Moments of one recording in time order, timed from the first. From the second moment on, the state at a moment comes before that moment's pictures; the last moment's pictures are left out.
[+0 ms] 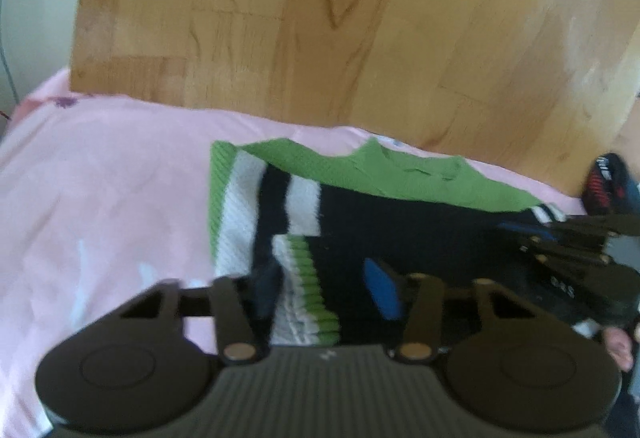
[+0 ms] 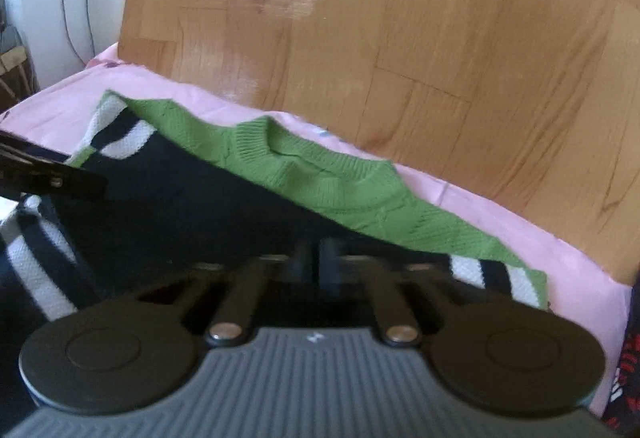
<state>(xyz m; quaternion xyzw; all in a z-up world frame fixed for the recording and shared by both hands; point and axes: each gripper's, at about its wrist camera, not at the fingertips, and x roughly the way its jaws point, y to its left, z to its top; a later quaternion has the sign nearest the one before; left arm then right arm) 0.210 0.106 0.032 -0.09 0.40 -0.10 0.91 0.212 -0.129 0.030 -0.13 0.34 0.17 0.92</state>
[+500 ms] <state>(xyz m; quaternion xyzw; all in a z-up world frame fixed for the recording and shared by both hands) 0.214 0.130 0.037 -0.16 0.38 -0.06 0.91 0.214 -0.111 0.027 -0.10 0.31 0.15 0.93</state>
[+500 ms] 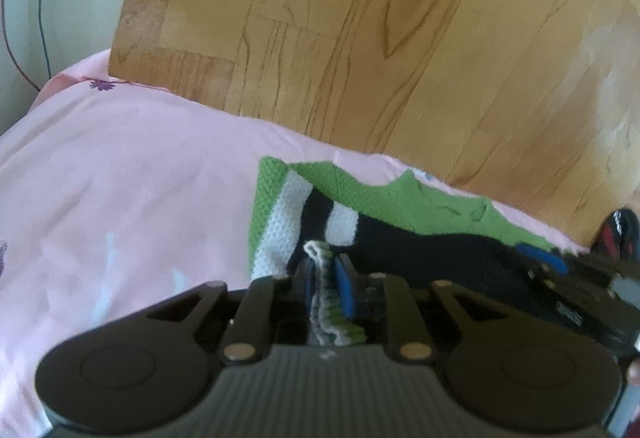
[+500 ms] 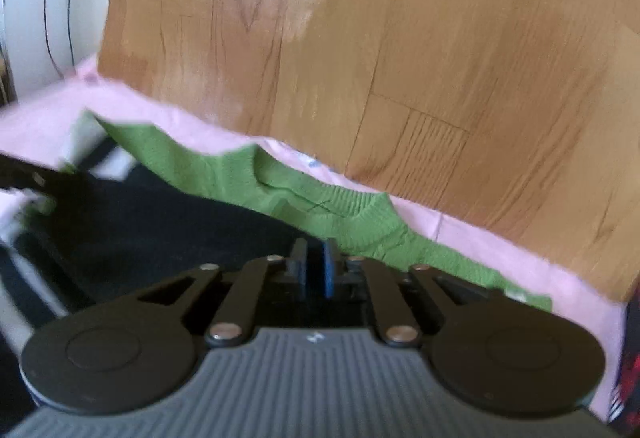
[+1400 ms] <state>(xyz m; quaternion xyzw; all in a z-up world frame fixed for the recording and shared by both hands) 0.195 0.161 0.069 -0.22 0.33 -0.05 0.92 0.157 0.026 0.019 -0.16 0.27 0.33 0.89</state>
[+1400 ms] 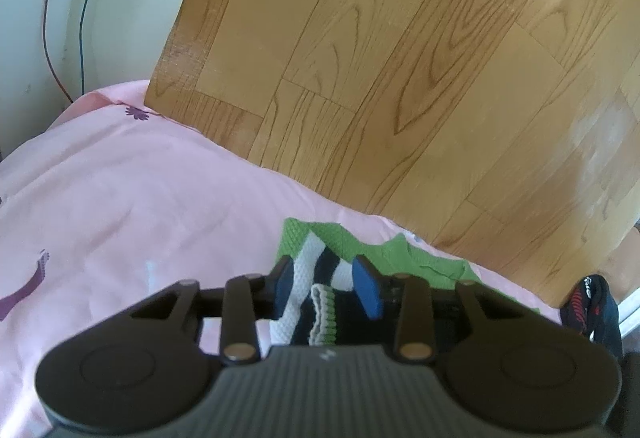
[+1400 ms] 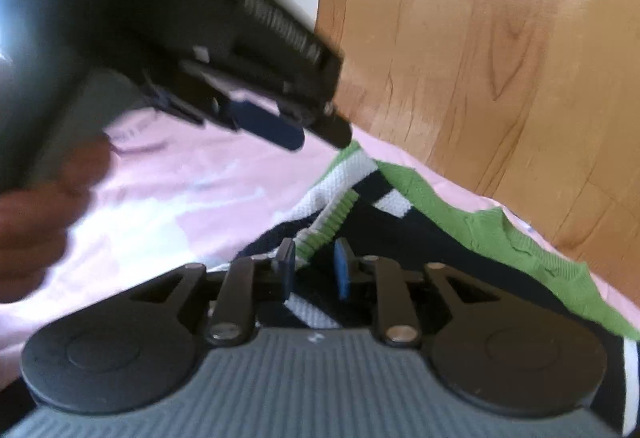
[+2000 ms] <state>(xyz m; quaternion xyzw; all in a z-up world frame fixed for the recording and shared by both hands) 0.196 0.151 0.069 -0.21 0.34 -0.06 0.92 0.180 -0.065 0.040 0.10 0.33 0.30 0.89</state>
